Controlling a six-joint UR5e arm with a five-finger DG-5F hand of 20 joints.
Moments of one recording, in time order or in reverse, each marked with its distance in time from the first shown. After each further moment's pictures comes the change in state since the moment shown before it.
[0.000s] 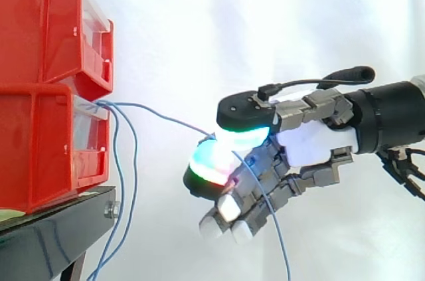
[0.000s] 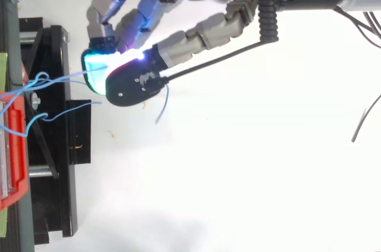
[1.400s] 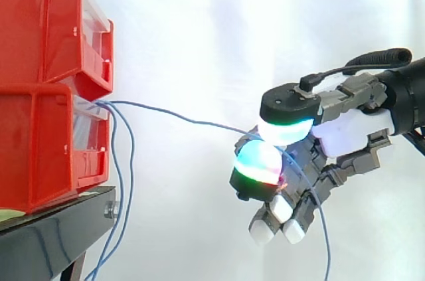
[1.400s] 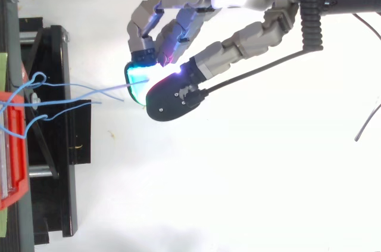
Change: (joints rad) arm 0.010 0.055 -0.001 -0.193 0.004 -0.008
